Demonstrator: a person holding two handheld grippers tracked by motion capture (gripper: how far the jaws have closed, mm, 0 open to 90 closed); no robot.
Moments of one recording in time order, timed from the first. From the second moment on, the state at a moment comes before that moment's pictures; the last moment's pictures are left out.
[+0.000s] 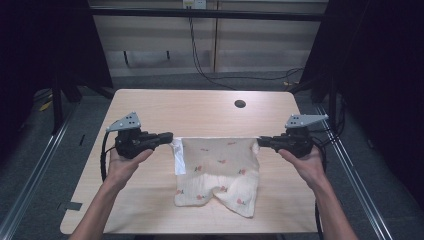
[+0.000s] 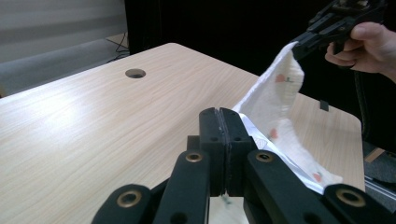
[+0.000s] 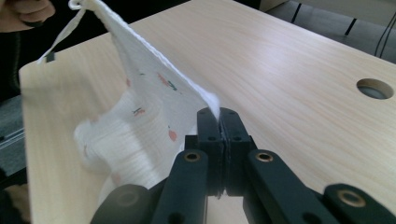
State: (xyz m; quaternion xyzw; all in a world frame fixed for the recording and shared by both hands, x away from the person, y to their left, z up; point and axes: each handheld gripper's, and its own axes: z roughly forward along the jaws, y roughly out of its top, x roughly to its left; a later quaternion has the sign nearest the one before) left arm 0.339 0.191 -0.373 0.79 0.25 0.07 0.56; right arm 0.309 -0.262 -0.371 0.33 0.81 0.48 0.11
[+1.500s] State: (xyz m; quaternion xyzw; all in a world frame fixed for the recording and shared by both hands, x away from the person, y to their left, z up) left arm 0.360 0.214 -0.442 0.82 0.33 0.05 0.48; right arm 0.335 -0.245 -0.442 0.38 0.81 0.42 0.12
